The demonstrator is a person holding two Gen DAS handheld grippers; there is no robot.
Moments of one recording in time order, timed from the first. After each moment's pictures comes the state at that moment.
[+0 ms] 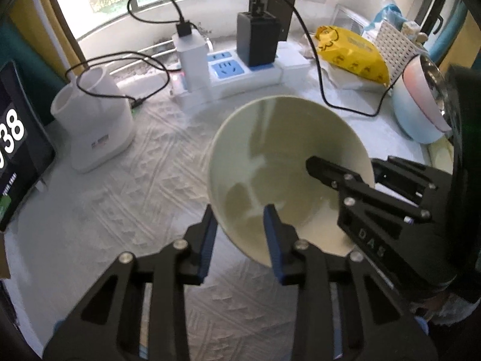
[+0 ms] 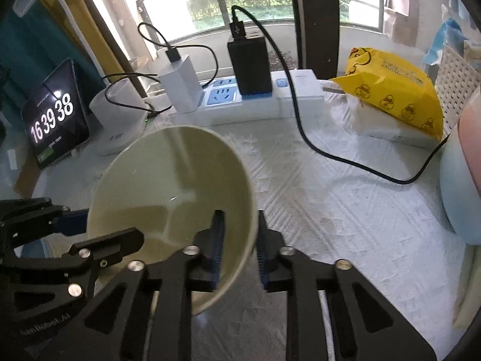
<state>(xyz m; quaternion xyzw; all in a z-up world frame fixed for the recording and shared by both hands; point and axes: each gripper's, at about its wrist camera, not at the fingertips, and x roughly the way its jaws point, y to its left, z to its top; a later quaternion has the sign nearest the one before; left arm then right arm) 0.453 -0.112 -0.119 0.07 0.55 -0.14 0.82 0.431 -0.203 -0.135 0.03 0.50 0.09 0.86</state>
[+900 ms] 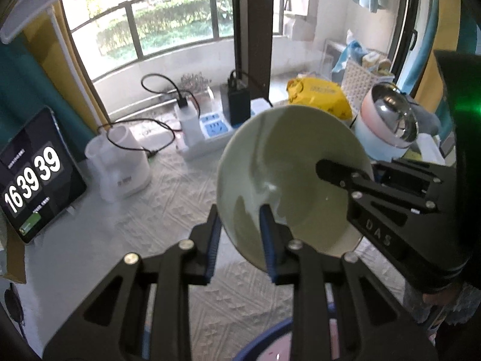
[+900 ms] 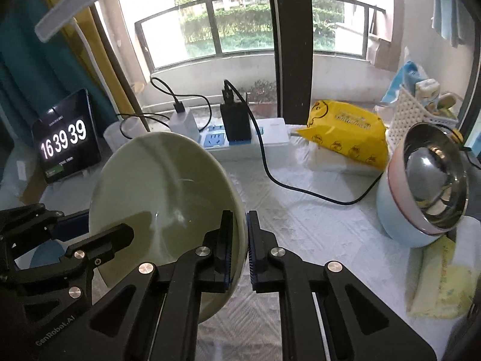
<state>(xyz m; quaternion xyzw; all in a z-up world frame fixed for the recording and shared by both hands) 0.391 -0.121 -0.056 0.08 0.44 -0.15 0.88 0.391 -0.215 -0.061 0.02 0.44 0.06 0.90</state>
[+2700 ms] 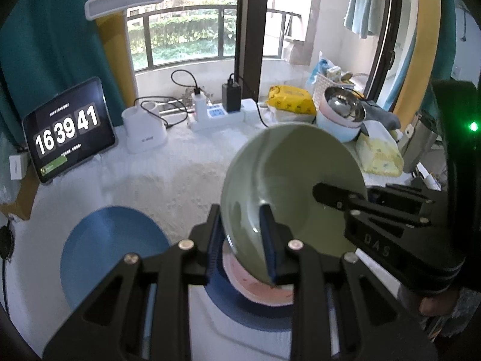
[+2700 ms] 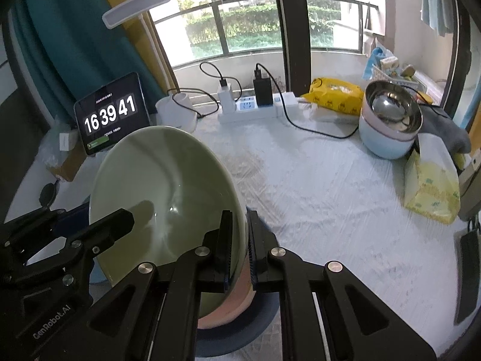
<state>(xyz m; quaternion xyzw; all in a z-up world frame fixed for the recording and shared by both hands) 0.233 -0.079 -0.028 0.03 0.40 -0.15 0.90 0.237 -0.175 -0.030 0.04 0.44 0.06 0.89</state>
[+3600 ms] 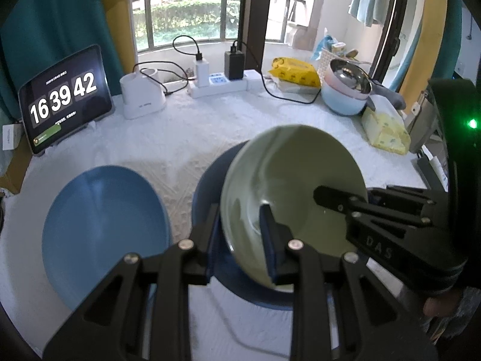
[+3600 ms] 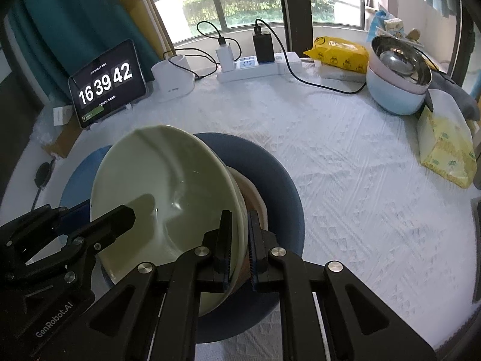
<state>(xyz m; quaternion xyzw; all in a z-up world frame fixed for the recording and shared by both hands) 0.221 -0.074 -0.073 0.02 0.43 -0.15 0.89 0.227 -0.169 -0.074 0.05 0.49 0.06 0.87</state>
